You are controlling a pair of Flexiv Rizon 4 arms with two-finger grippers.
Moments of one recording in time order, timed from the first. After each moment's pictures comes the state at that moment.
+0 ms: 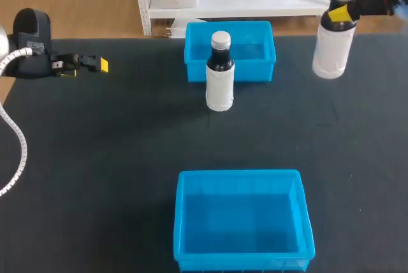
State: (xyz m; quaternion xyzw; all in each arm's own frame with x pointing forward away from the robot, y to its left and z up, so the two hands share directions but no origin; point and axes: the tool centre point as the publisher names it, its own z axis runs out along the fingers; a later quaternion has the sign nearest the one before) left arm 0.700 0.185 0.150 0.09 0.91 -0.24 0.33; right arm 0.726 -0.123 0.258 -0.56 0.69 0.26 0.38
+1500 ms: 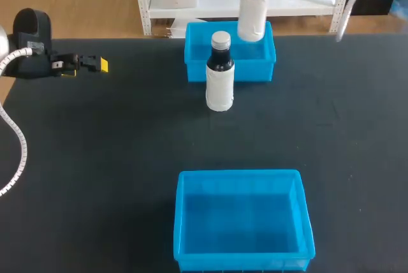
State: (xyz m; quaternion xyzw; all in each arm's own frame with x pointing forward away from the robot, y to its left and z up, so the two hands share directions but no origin) left arm 0.700 0.185 0.150 0.09 0.91 -0.24 0.33; right arm 0.903 0.015 0.228 -0.50 0.71 0.32 0.38
